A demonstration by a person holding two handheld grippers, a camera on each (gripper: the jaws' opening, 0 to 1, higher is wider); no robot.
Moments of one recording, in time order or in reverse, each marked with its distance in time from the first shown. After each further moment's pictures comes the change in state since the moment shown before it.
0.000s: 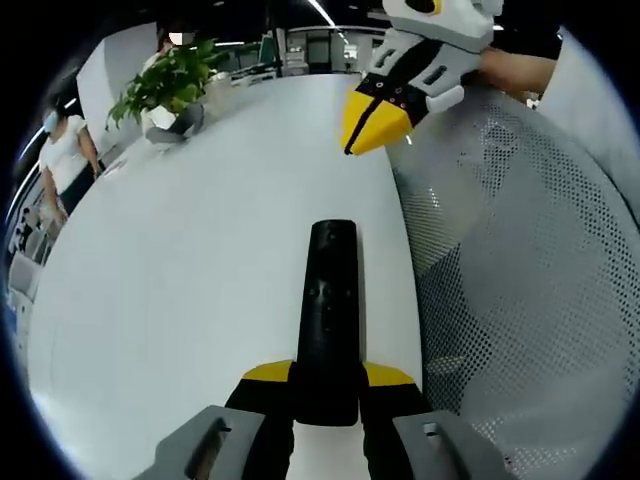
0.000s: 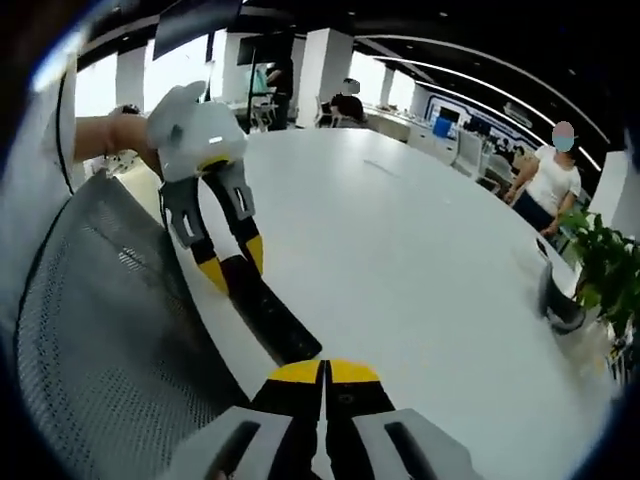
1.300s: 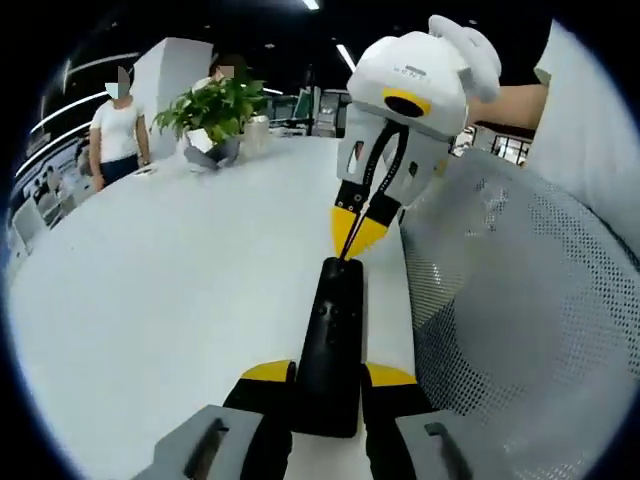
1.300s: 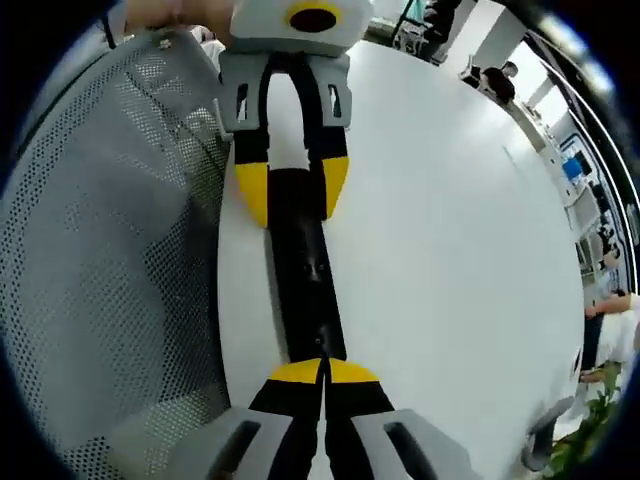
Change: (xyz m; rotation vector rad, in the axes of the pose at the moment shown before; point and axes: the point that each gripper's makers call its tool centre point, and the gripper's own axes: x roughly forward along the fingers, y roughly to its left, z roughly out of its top) left arm 0.000 -0.001 0.009 -0.112 -0.292 0.002; right arm 0.050 0.013 -0.024 -0.513 0.394 0.210
